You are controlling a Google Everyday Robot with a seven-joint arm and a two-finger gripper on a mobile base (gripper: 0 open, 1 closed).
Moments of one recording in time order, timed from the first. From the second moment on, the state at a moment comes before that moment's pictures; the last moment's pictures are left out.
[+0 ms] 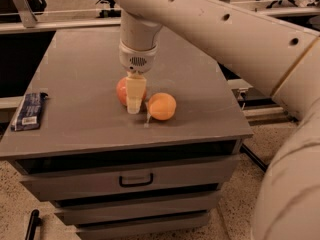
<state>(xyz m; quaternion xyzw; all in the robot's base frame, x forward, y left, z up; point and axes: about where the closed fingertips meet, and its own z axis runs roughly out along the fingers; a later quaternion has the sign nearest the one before) 0.589 0.063 0.857 -0.73 0.67 0.02 0.11</state>
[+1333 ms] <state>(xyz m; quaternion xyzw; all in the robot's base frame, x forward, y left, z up) 0.604 -0.013 0.905 -0.69 0.70 0.07 0.17</state>
